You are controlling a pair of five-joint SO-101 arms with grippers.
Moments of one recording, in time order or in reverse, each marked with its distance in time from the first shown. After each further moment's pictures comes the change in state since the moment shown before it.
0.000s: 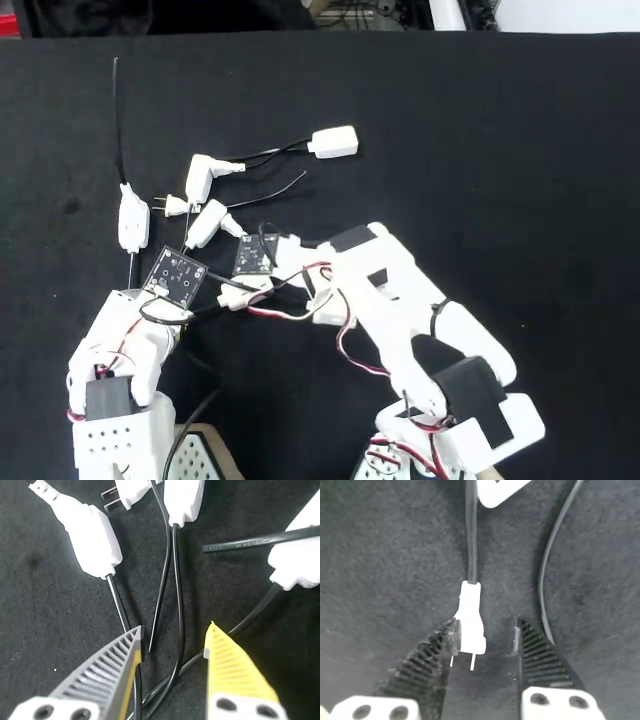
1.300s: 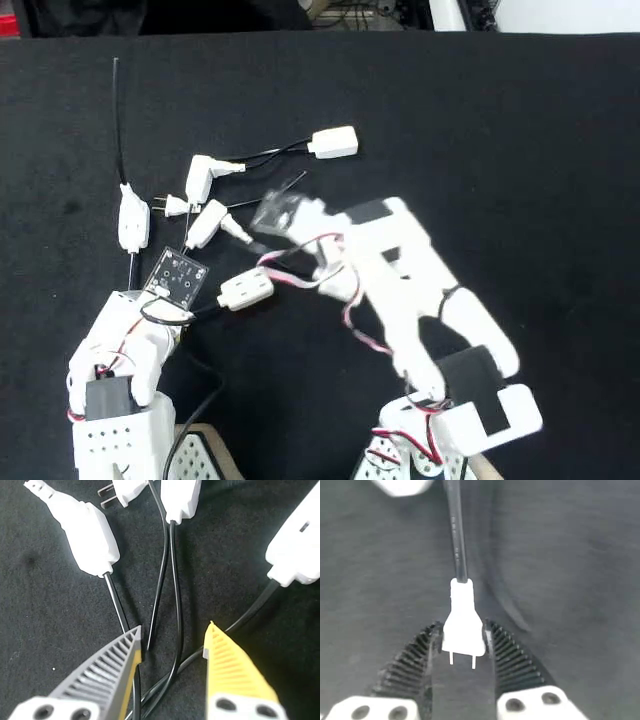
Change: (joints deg) left arm 0.0 0.0 0.0 0.7 -0.5; right arm 8.0 1.3 -9.1 3.0 -8.2
